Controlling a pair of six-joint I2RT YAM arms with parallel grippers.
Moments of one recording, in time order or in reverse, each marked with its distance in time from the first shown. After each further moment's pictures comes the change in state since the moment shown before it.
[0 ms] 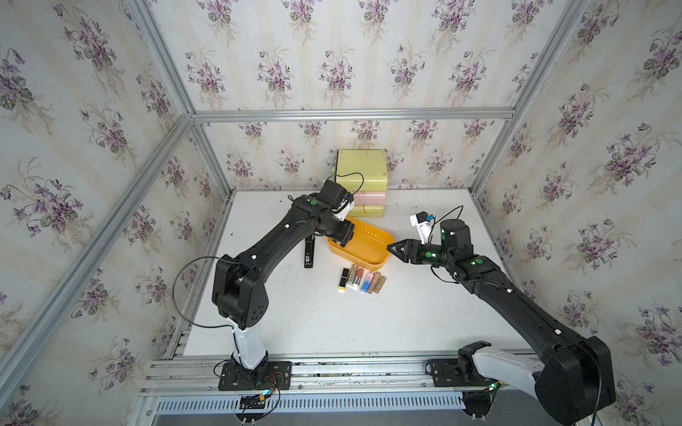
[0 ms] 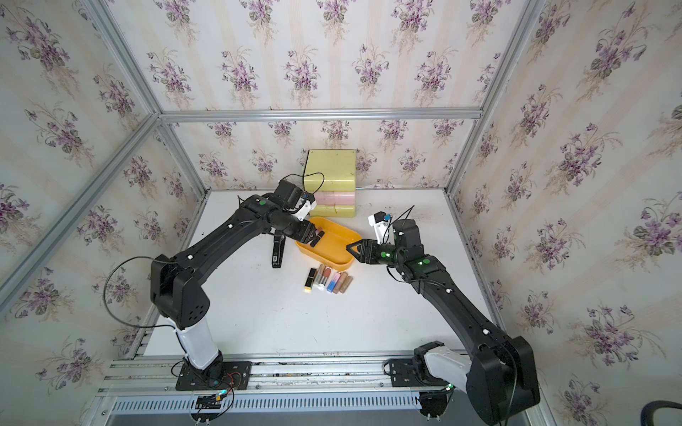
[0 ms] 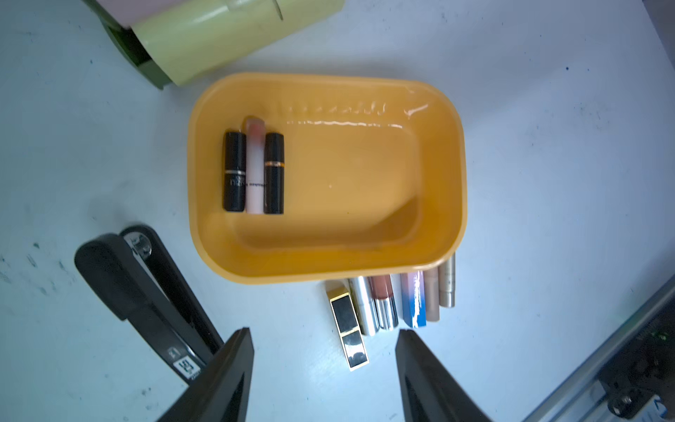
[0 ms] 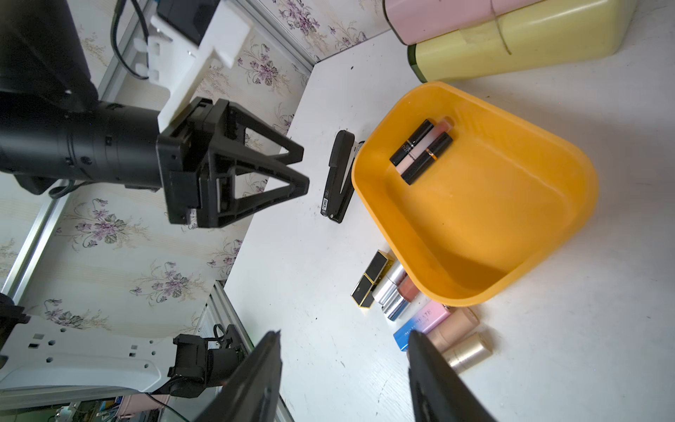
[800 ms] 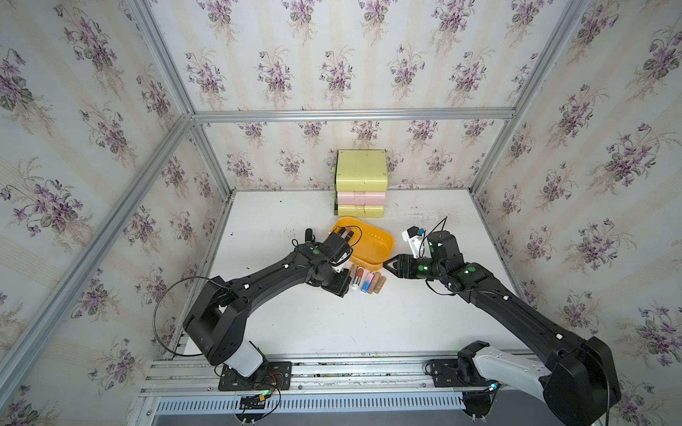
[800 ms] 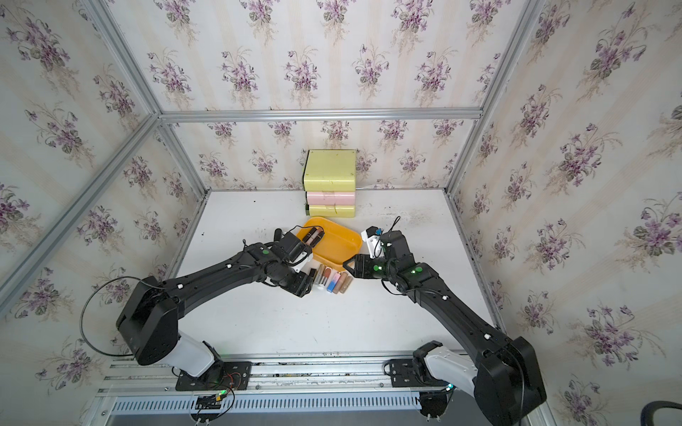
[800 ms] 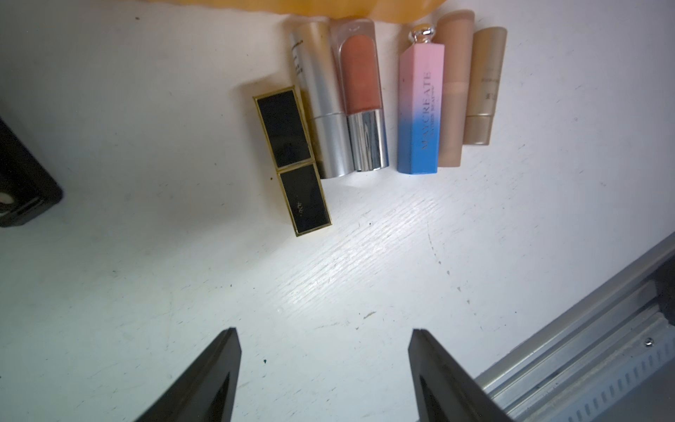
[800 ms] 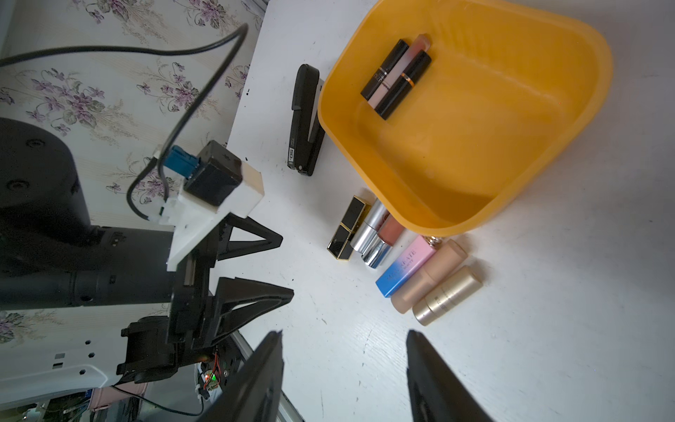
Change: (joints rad) left arm -0.177 -0.207 -0.563 0.152 -0.034 -0.161; right arm 0.113 -0.032 -0.056 -0.113 0.143 0.018
